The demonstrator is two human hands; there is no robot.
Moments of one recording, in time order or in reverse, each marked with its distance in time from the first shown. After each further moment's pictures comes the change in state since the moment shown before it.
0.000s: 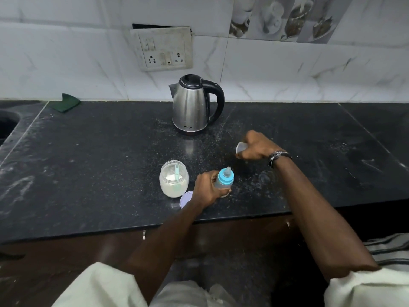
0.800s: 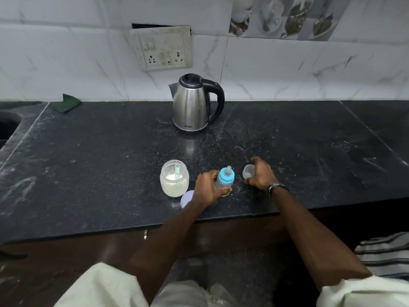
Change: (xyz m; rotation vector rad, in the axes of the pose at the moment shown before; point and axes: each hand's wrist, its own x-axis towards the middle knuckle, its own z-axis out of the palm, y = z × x) left_hand -0.001 0.001 0.002 0.017 0.012 -0.001; right_hand -0.006 0.069 0.095 0.215 0.069 0.156
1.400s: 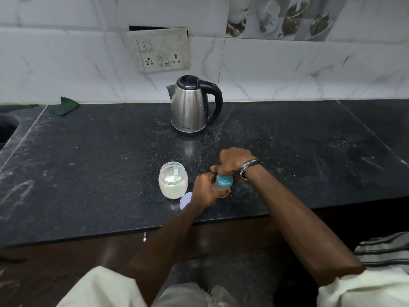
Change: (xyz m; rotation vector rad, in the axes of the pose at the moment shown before) left_hand 0.000 0.001 -0.001 -0.042 0.009 -0.028; right_hand -0.039 -0.134 -0.038 -0.574 -0.226 -0.225
